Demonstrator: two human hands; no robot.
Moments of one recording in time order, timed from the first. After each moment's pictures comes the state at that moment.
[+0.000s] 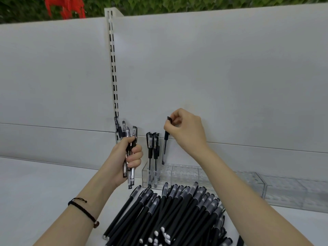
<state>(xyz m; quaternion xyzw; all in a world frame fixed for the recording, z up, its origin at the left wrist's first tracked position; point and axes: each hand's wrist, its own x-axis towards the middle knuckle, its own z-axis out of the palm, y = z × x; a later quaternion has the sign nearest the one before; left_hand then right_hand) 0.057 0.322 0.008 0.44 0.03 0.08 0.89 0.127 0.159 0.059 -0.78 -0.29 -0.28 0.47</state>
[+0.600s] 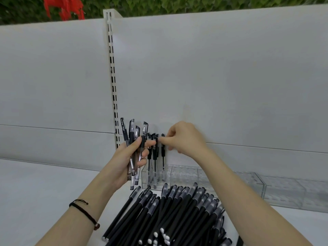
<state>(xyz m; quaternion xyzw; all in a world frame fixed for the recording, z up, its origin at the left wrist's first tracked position) 0.051 0.308 0.008 0.53 -0.05 0.15 0.83 0.125 0.157 0.060 -0.91 -0.26 -0.14 0.30</state>
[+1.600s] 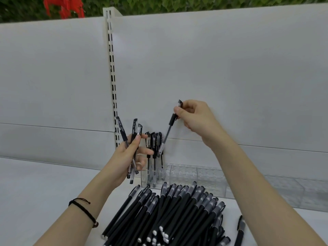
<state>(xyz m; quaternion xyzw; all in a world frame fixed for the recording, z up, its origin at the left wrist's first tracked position) 0.052 0.313 0.003 0.65 -0.03 0.18 0.74 0.128 0.132 0.092 -0.75 -0.29 -0.14 0.58</state>
